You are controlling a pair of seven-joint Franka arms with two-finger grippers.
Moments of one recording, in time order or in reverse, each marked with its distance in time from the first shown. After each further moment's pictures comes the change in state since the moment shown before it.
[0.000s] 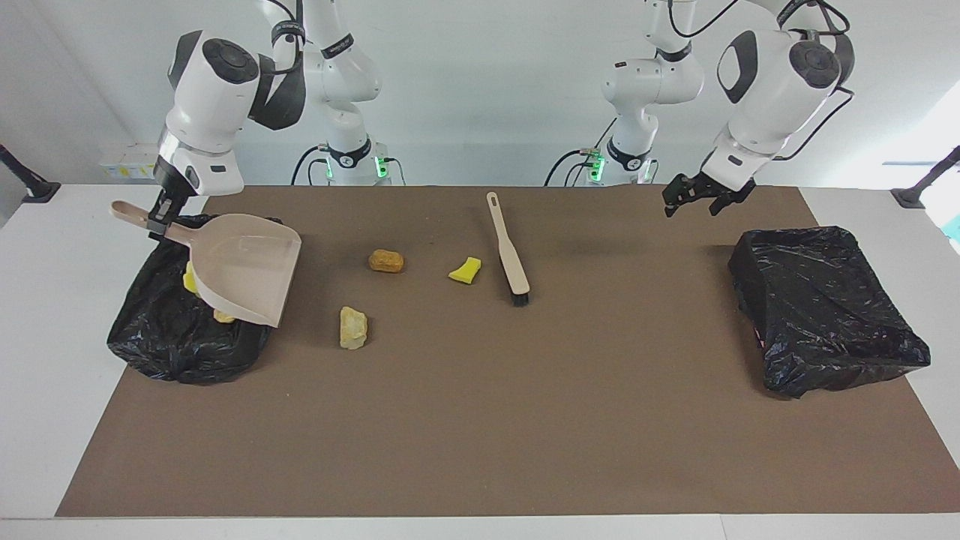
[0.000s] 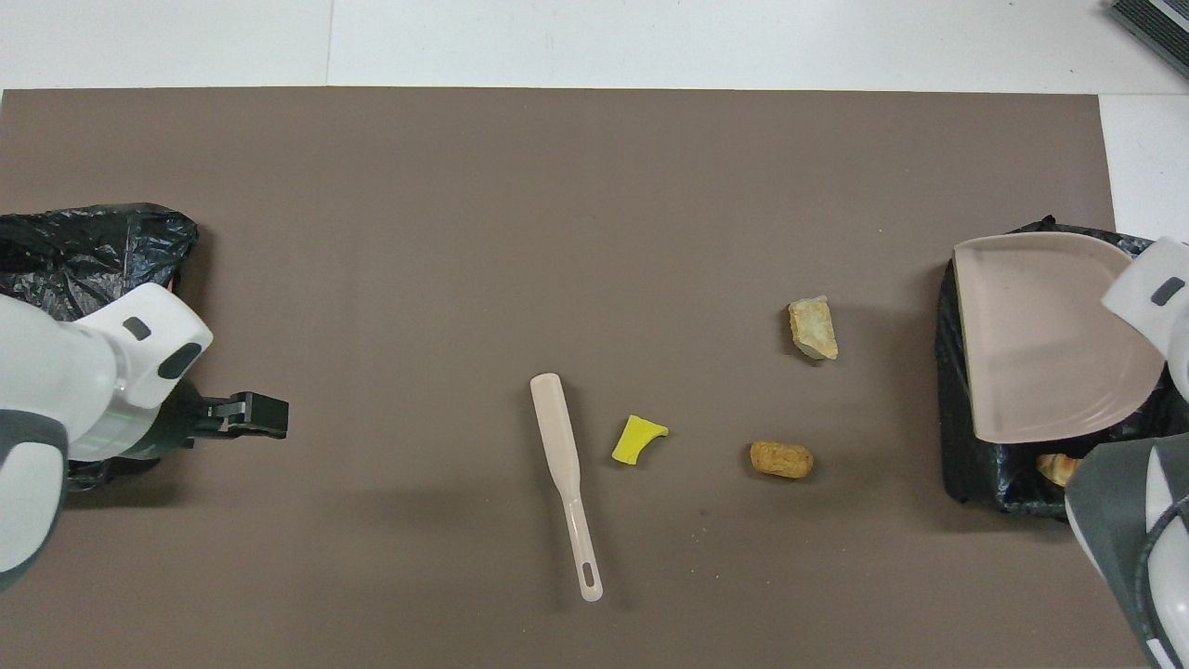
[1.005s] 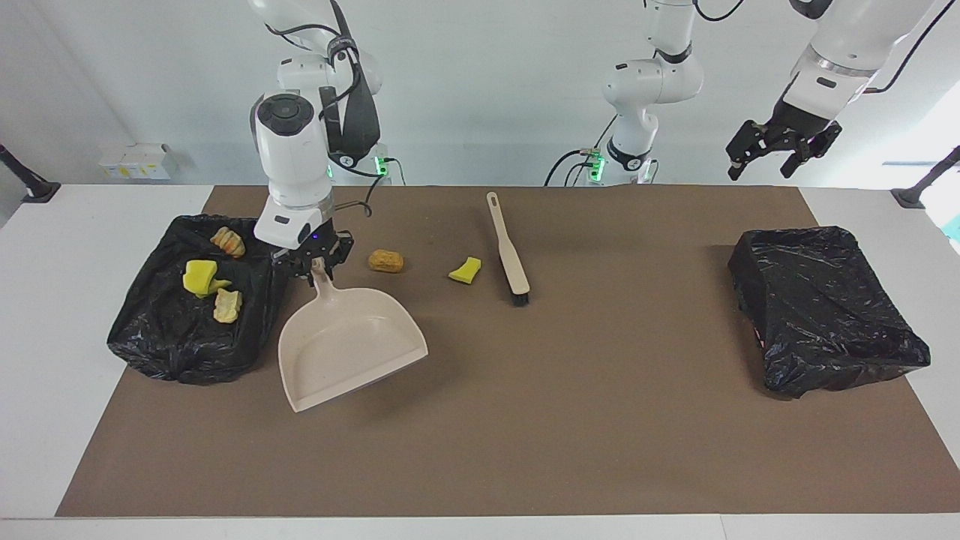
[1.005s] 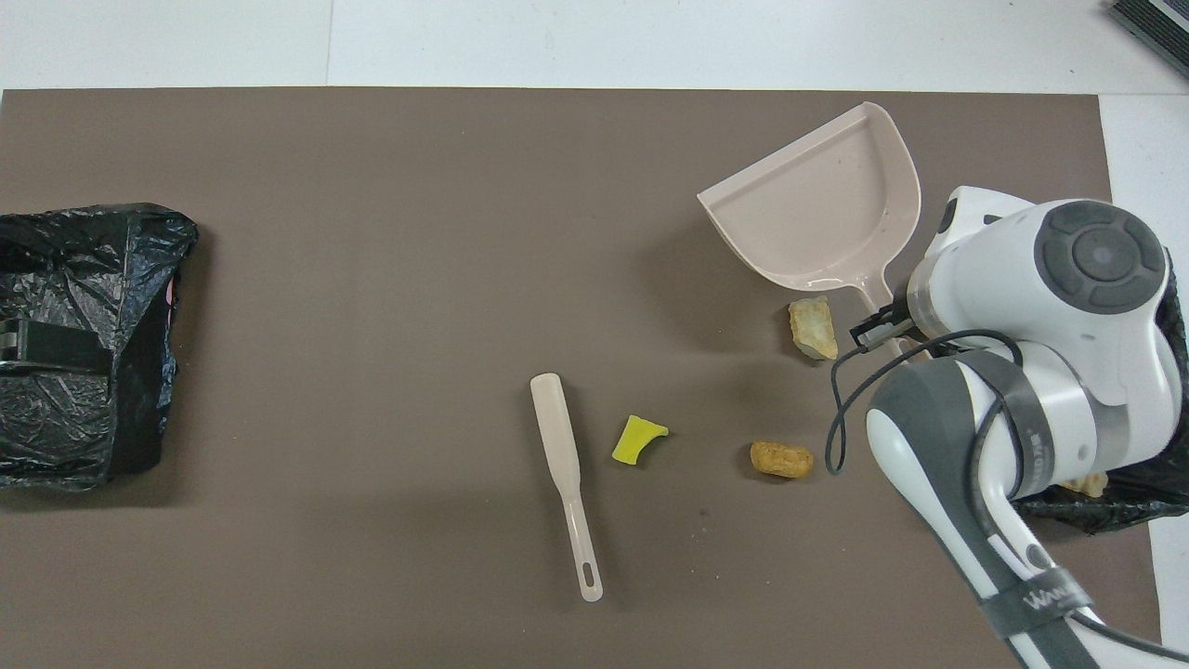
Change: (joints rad) left arm 0.042 0.071 -0.014 0.383 0.057 -0.219 0.013; right arm 0.244 0.249 0.015 0.155 0.548 -0.008 1.138
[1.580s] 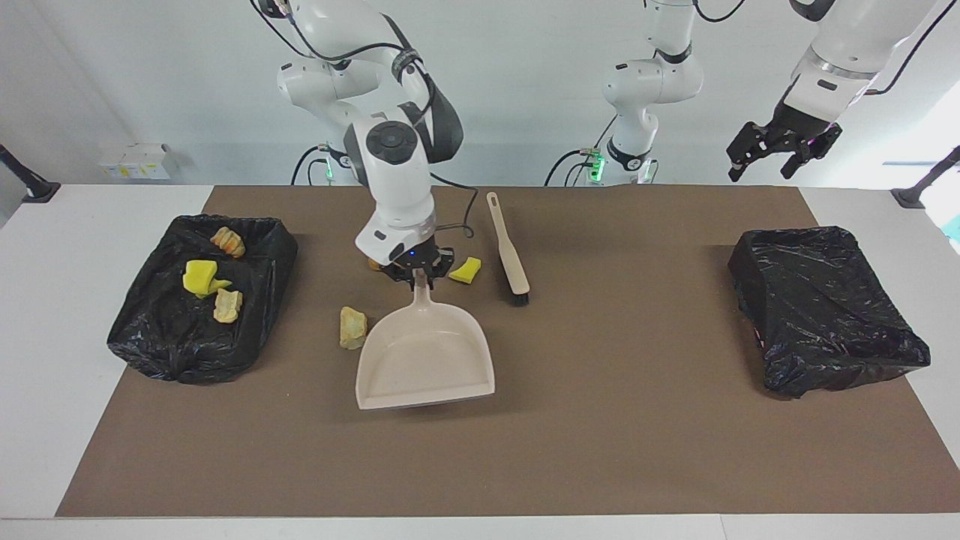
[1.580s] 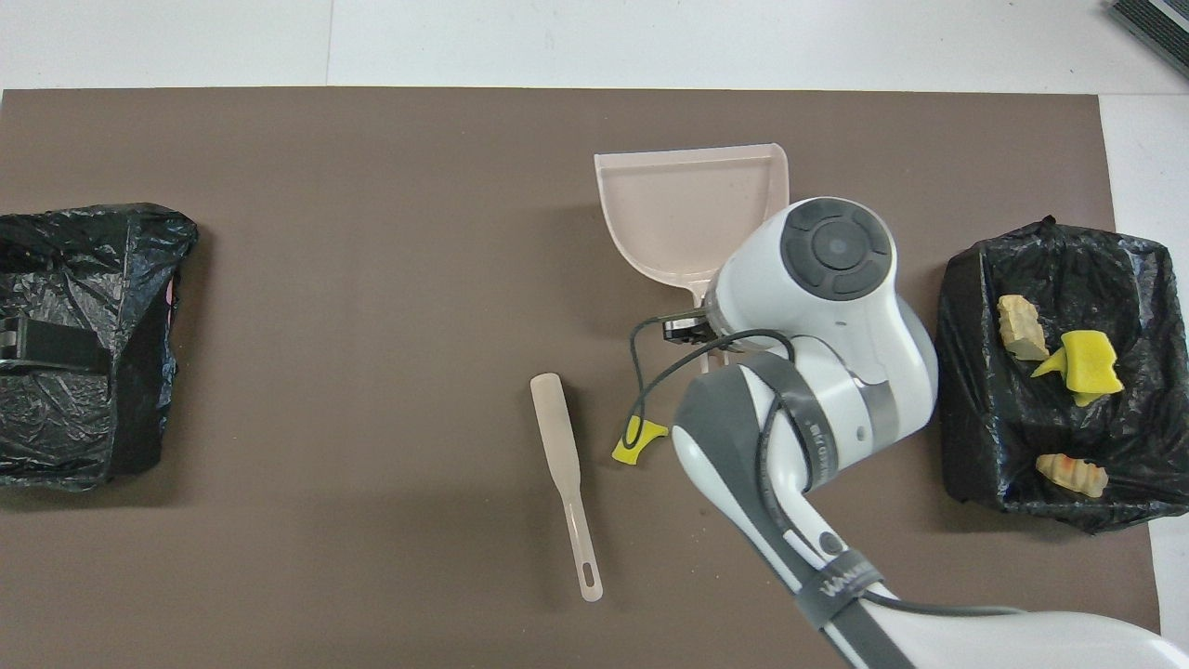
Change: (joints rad) left arm 0.004 0.001 0.005 0.000 0.000 0.000 -0.001; right arm 0.284 0.192 0.006 0.168 0.149 -0.014 0.540
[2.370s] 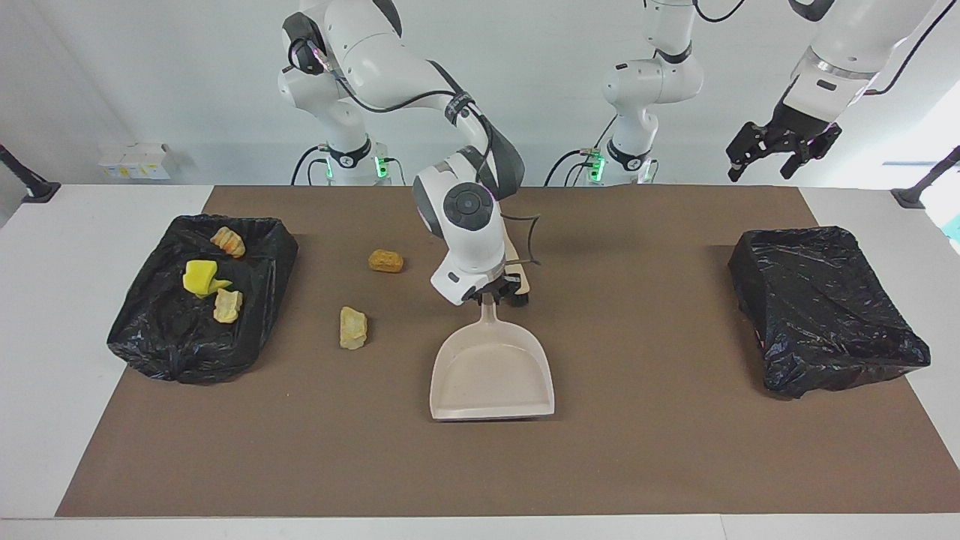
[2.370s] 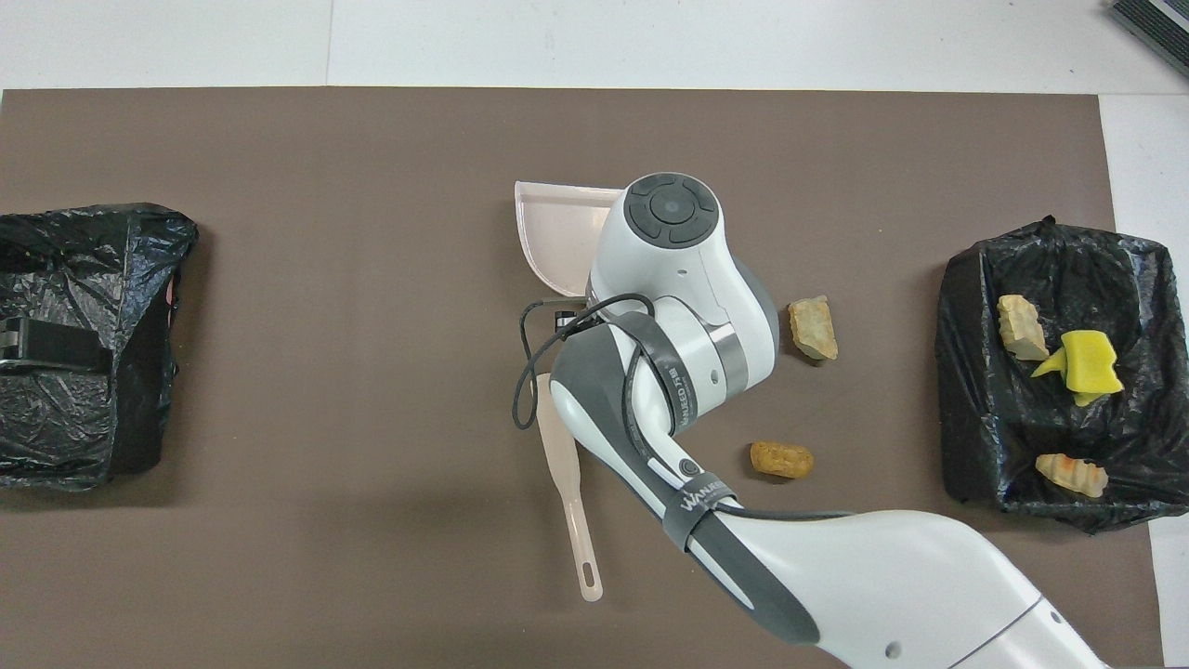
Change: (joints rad) left arm 0.000 0.000 -0.001 0.000 0.000 0.000 0.000; right arm 0.075 0.292 -0.003 0.314 0.093 -0.125 0.097
